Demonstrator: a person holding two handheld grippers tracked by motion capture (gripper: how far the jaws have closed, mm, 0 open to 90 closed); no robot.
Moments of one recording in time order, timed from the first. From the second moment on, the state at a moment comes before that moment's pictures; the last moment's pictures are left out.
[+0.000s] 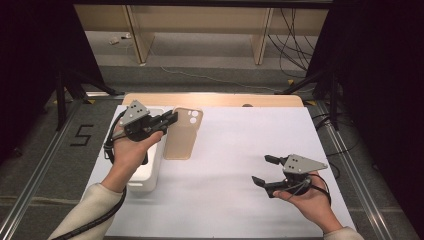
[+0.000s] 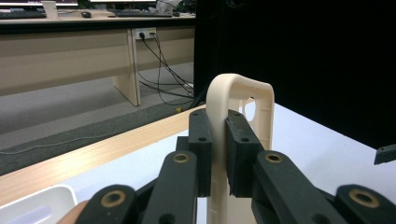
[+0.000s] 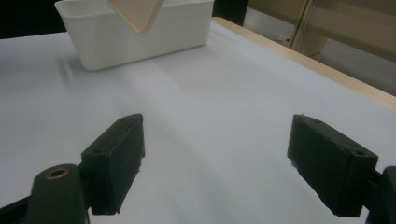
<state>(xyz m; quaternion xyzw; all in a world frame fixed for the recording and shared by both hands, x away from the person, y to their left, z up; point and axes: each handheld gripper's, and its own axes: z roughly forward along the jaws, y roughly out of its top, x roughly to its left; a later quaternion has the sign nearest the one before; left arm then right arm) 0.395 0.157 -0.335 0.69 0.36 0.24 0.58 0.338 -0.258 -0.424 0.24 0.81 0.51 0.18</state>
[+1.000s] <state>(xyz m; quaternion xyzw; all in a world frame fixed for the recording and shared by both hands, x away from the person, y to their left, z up) 0.402 0.178 -0.319 0.68 0.36 0.27 0.58 0.339 -0.257 -0.426 0.24 0.81 0.50 0.18</state>
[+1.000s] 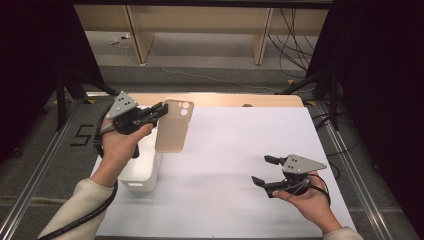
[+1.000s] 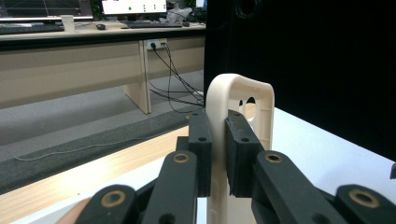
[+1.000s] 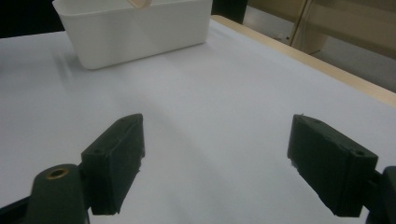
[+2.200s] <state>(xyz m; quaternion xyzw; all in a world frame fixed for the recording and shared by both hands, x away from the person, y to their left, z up) 0.408 0.201 -0.309 0.66 0.38 0.28 0.59 0.339 -0.258 -0.427 0.24 0.81 0.50 0.18</state>
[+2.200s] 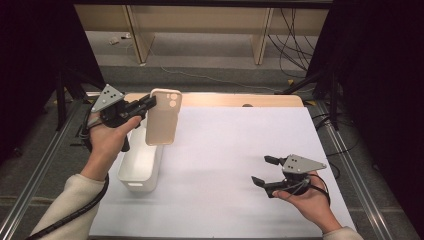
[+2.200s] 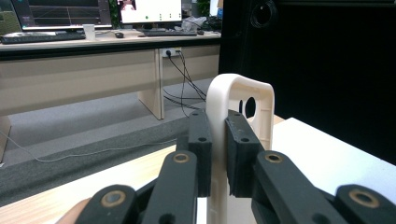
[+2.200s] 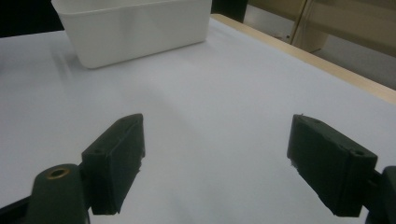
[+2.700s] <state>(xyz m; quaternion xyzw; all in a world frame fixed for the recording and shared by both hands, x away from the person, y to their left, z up) 0.411 0.210 -0.306 0.66 0.38 0.29 0.58 0.339 -0.258 -0.427 0.25 0.81 0.50 0.18</state>
